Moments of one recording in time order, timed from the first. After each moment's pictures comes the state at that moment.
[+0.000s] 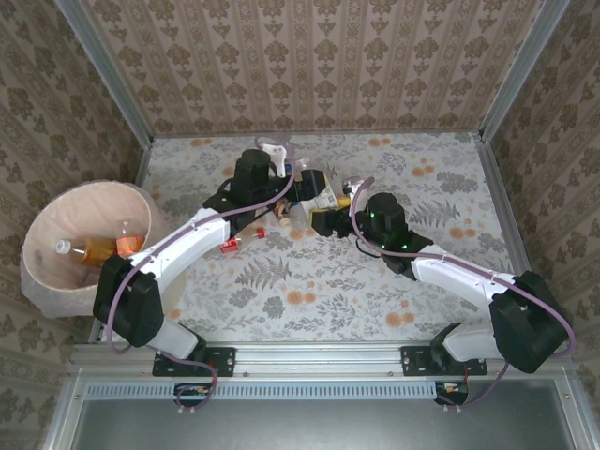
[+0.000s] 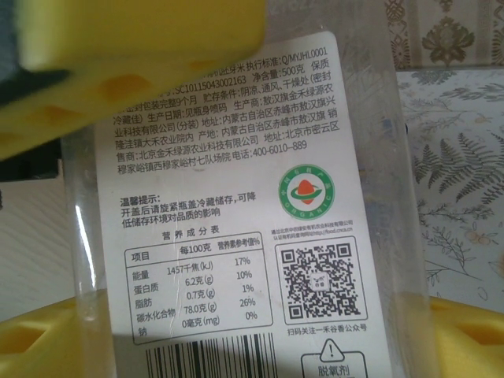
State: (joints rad) left arm -0.63 1.49 1.15 -0.04 0.31 -0.57; right arm 0.58 1.32 0.73 0.33 -0.20 0.37
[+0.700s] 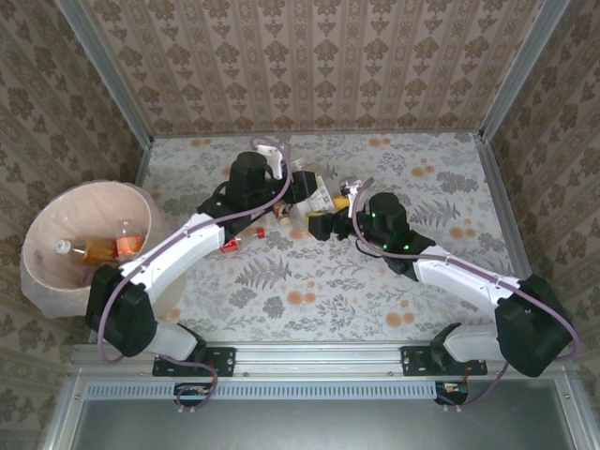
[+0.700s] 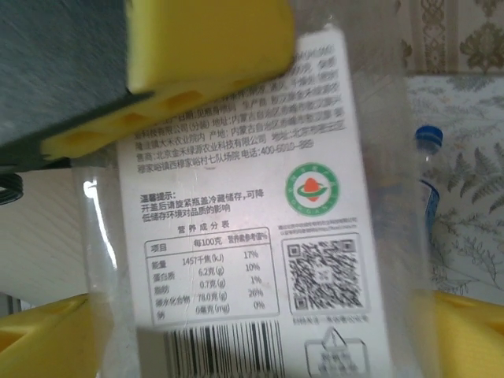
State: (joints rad) left arm -0.64 1.41 1.12 -0.06 0.25 -0.56; right arm 0.59 1.28 0.74 0.31 -0.25 0.34
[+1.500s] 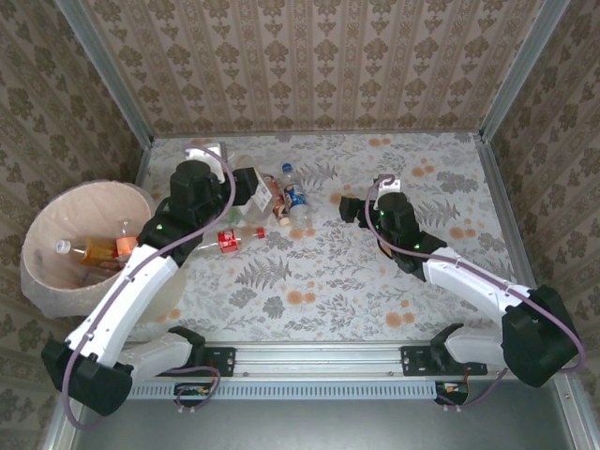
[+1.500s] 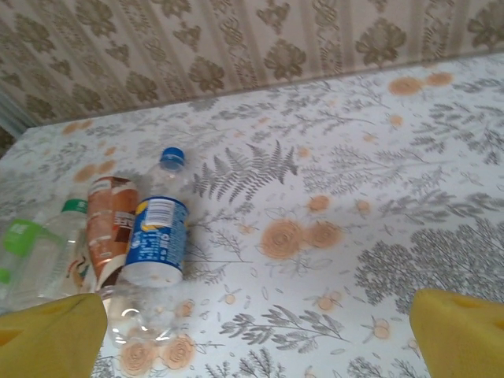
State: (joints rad) left arm -0.49 1.06 1.09 -0.38 -0.05 -0.40; right arm 0.52 1.24 0.71 0.12 0.26 0.42
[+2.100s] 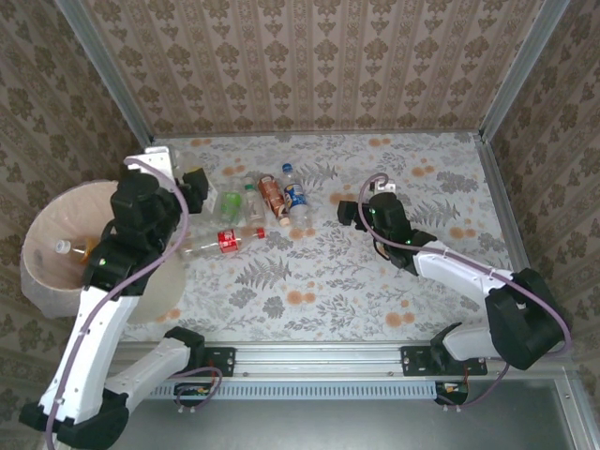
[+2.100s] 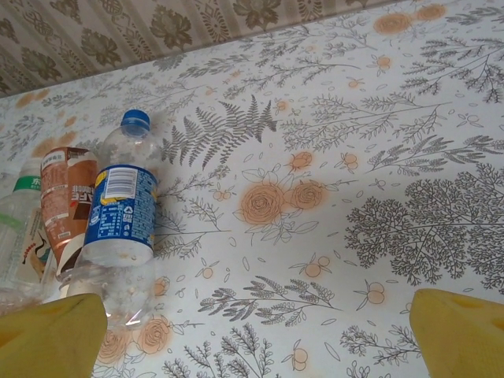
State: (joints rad) left arm -0.42 0.85 1.28 -0.68 -0.30 -0.20; right arm 0.51 1.35 0.73 0.10 0.26 0.48
